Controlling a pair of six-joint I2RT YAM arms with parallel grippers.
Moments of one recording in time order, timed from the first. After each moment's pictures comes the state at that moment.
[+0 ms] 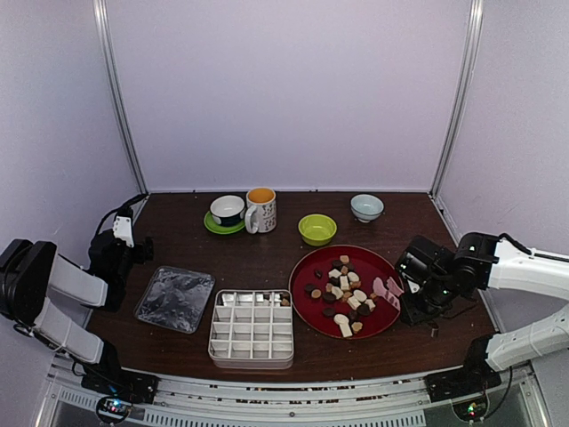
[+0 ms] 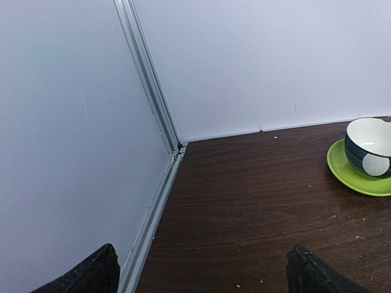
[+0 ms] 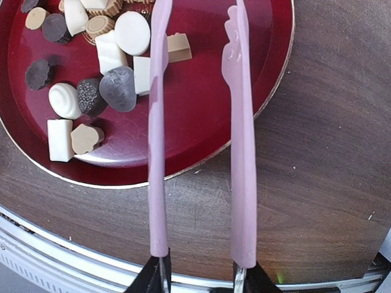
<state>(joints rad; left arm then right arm) -0.03 1.43 0.26 1.07 -0.21 0.20 0.88 1.10 0.82 -1.06 0.16 0.63</state>
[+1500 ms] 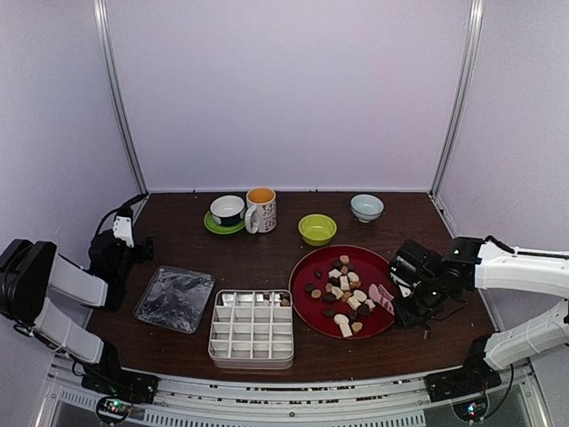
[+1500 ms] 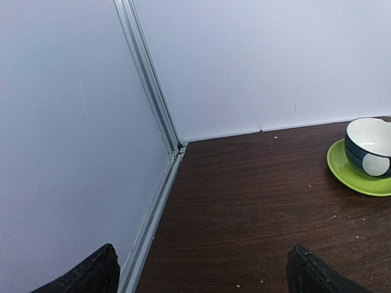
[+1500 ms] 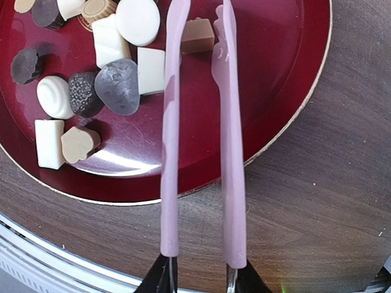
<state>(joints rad) -0.03 1.43 0.26 1.07 -0.21 0.20 0.85 1.19 0.78 -0.97 0.11 0.56</state>
